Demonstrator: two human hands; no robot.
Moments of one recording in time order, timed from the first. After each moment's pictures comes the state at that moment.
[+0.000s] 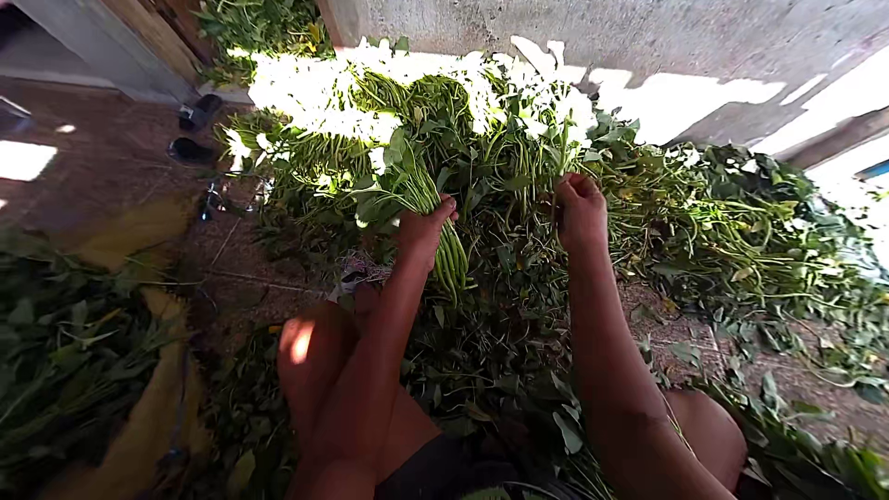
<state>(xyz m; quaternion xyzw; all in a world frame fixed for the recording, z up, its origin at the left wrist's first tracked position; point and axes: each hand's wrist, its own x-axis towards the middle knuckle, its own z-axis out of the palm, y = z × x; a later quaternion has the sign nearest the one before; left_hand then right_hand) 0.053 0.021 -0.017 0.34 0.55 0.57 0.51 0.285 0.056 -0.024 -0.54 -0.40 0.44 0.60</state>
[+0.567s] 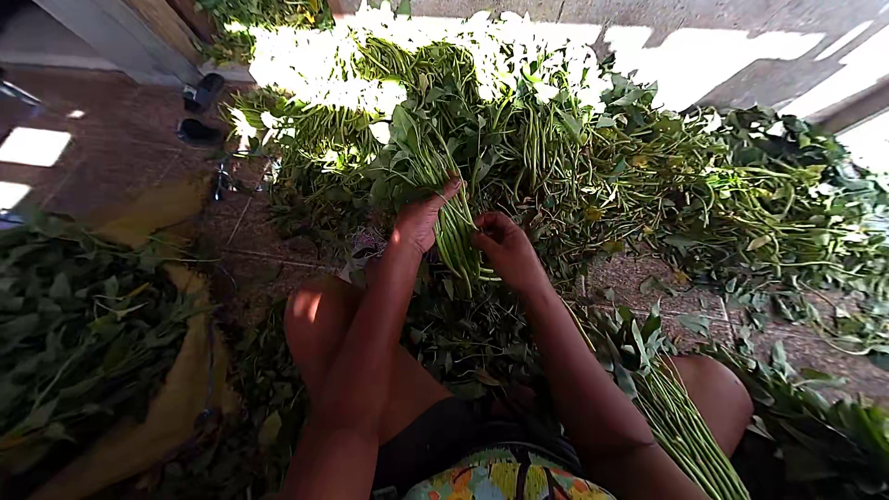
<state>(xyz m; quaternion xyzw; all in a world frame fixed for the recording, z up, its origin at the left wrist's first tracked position) 0.033 -0.007 -0.019 0.34 0.48 0.53 0.61 0.194 -0.058 -0.036 -0.53 -0.57 0.51 0.37</state>
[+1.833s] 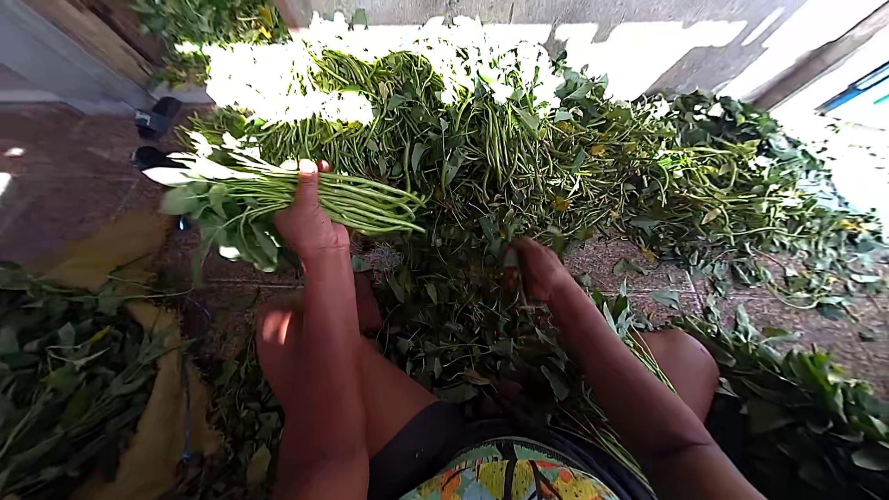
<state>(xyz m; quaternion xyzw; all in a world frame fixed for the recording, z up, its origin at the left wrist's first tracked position) -0.013 -0.003 0.011 0.25 0.41 0.81 0.32 0.280 -0.069 -0.063 -0.56 -0.27 0.69 0.37</state>
